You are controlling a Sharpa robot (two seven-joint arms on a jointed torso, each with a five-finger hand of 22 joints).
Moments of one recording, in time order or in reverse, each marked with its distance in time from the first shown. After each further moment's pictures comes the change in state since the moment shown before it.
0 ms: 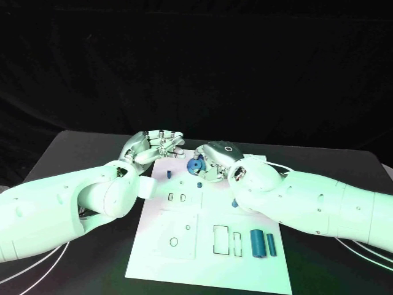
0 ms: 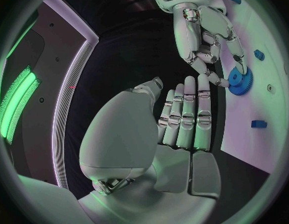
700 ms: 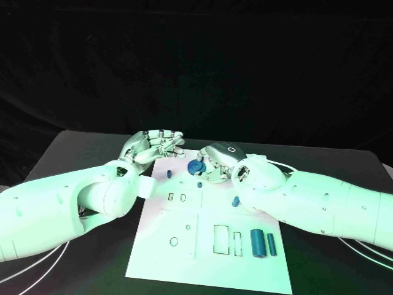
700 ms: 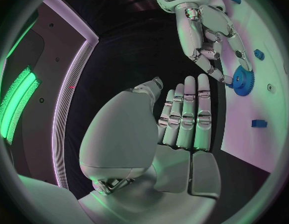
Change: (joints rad) left arm 0.000 -0.002 0.000 0.000 0.000 0.000 0.000; left_hand 0.000 0.000 0.000 0.000 0.000 0.000 0.000 0.000 0.000 0.000 0.000 0.000 0.000 0.000 0.000 0.000 0.000 0.000 0.000 0.000 0.000 0.000; right arm 0.001 -0.021 0.001 0.010 0.027 0.048 0.000; right_hand -0.030 0.012 -0.113 0.107 -0.097 -0.005 0.005 -0.027 -0.001 -0.001 0.006 -0.004 0.000 -0.004 0.004 0.000 0.000 0.000 0.000 0.007 0.000 0.000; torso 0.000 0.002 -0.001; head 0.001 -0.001
